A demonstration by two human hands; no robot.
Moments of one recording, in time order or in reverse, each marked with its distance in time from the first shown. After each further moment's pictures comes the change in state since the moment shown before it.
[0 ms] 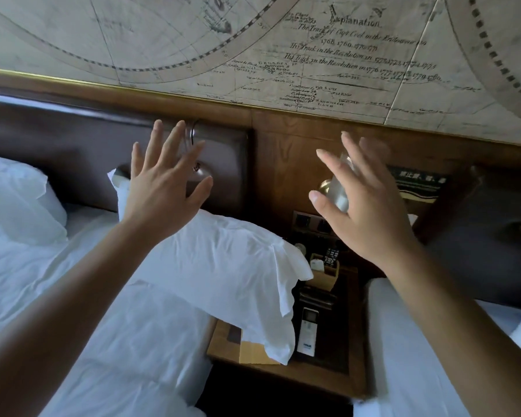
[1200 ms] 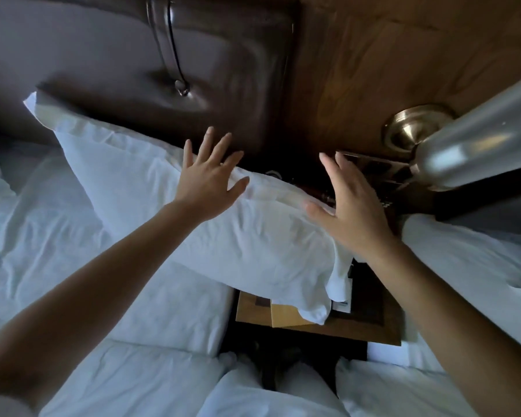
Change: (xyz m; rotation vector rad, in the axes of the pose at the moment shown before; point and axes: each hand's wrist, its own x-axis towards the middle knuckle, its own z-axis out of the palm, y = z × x) left_hand 0.067 -0.131 0.295 -0.105 -0.548 0.117; right_hand 0.047 0.023 0.281 0.135 -0.530 0.413
